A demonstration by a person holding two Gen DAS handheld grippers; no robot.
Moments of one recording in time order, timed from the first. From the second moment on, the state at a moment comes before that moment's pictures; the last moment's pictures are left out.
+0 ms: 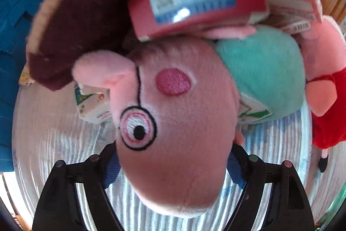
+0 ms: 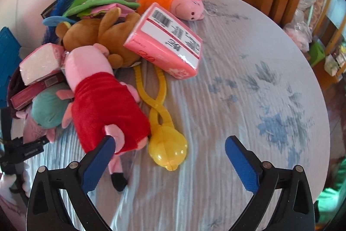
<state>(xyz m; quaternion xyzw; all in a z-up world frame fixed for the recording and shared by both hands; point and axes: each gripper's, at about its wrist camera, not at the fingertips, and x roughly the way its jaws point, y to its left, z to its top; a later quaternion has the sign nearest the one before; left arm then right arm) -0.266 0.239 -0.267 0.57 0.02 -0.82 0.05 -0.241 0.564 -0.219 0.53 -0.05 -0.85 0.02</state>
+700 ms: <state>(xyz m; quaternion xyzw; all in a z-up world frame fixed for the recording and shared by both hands) -0.270 0.247 -0.229 0.54 0.00 -0.84 0.04 -0.284 0.473 -0.264 0.56 0.02 -0.83 0.09</state>
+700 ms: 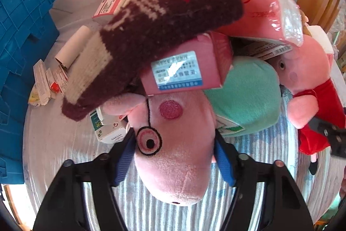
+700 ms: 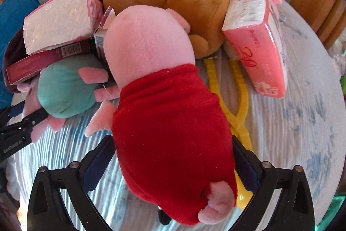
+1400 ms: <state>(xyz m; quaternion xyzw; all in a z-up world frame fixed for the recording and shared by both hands) -0.198 0.225 -0.149 0.46 -0.02 -0.89 0.06 -0.220 0.481 -0.192 0.50 0.01 -0.86 0.11</state>
